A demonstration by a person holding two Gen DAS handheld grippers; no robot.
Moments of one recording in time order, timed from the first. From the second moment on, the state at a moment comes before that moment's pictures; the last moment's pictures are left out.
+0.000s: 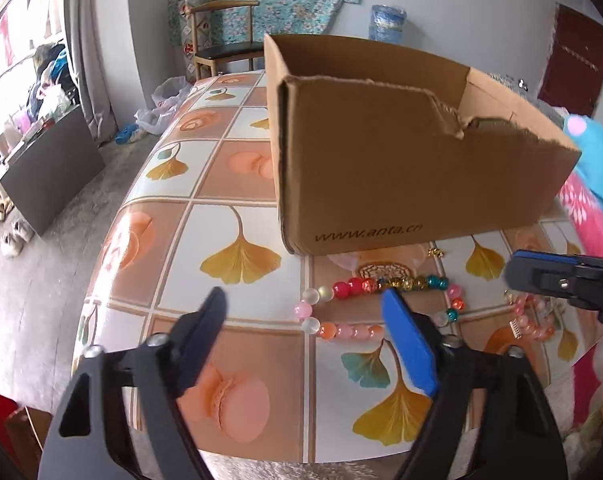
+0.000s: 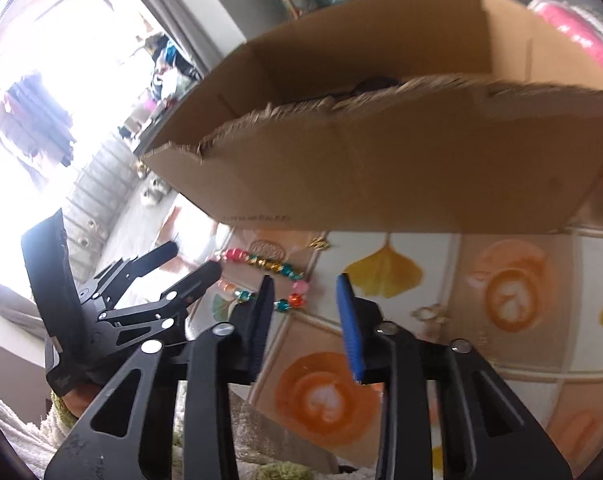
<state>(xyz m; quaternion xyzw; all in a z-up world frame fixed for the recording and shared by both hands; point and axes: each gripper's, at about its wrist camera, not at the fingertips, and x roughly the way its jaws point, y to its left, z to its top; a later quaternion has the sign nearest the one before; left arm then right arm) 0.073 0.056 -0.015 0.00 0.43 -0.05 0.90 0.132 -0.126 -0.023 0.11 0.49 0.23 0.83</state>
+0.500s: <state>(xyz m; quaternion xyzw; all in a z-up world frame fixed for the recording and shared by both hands) 0.086 0.060 -0.027 0.01 0.46 -0.09 0.89 0.147 -0.090 -0.033 0.06 0.51 0.22 0.83</state>
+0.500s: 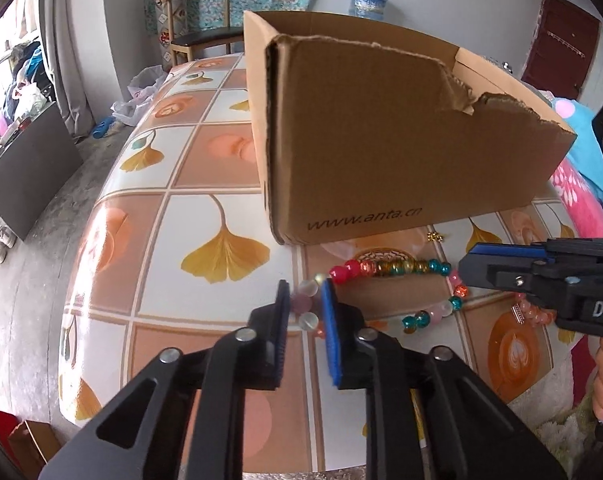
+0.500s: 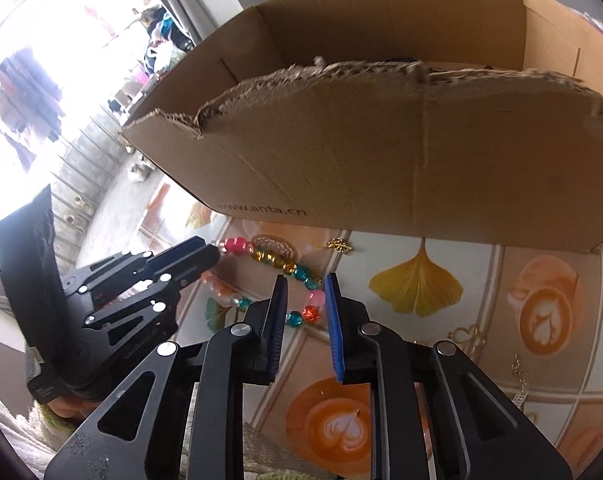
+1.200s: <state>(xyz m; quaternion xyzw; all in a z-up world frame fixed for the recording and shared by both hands) 0.090 0.061 -0.026 0.00 0.47 -0.10 0.88 0.137 -0.045 -0.049 -0.01 0.51 0.19 0.84</state>
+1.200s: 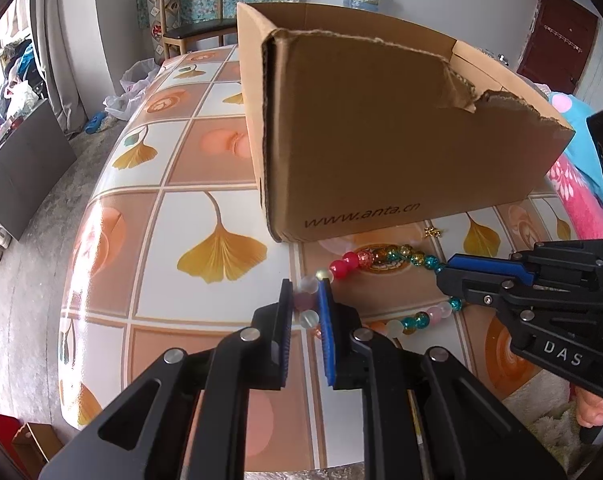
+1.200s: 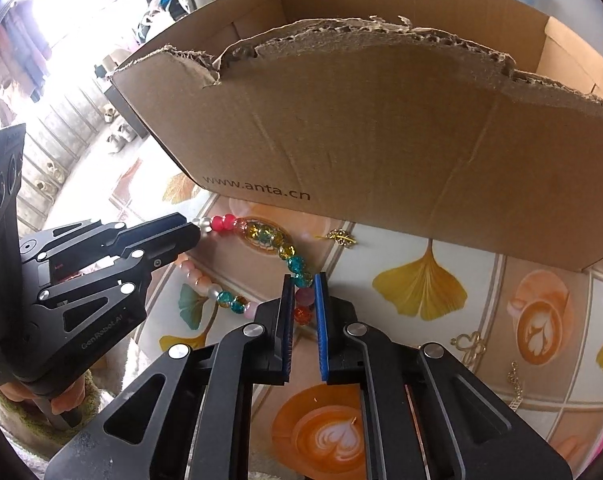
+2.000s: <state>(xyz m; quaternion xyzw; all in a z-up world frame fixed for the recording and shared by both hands) 0.089 0.052 -0.027 0.03 0.46 -0.09 0.88 0.135 -0.062 -0.044 -0.01 0.50 0.19 0.84</state>
